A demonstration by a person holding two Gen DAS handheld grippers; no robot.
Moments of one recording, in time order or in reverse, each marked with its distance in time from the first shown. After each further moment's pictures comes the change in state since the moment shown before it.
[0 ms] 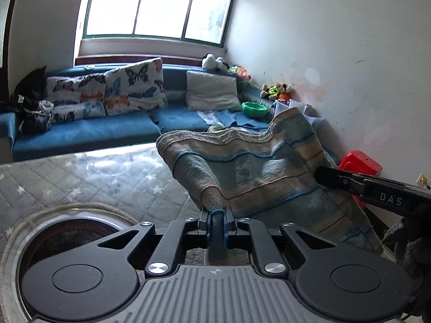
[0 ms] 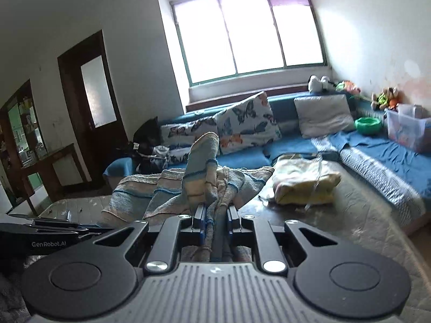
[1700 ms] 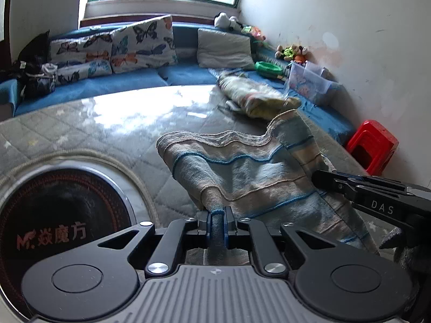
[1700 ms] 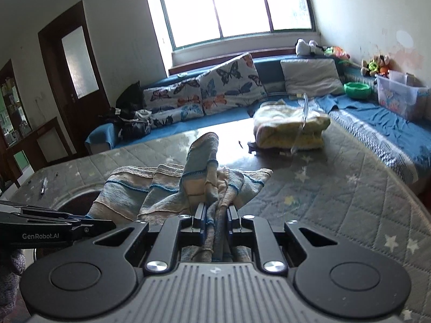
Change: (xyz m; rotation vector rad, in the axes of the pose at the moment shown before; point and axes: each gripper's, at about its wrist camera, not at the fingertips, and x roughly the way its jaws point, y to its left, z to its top) left arm 0.077 0.001 -0.048 -0.040 0.196 0.059; right arm 0.051 -0.030 -0.062 0.029 0.182 -0.057
